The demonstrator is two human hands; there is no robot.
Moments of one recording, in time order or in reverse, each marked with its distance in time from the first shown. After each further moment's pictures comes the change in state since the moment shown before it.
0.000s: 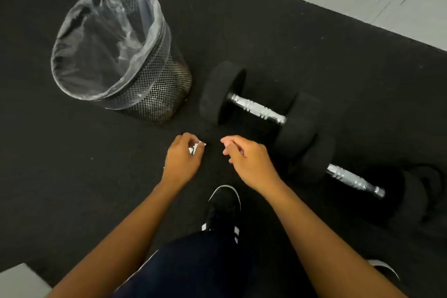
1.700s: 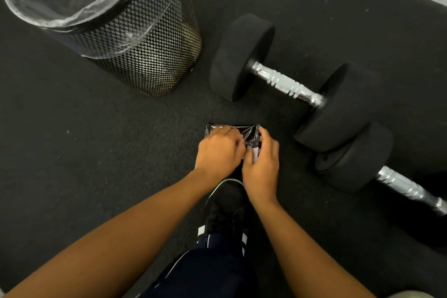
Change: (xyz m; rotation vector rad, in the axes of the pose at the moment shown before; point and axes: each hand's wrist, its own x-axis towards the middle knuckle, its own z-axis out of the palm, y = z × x) left_hand -0.001 -0.016 0.100 0.323 -0.031 0.290; right_hand 0.019 0.120 0.098 -0.076 0.447 0.069
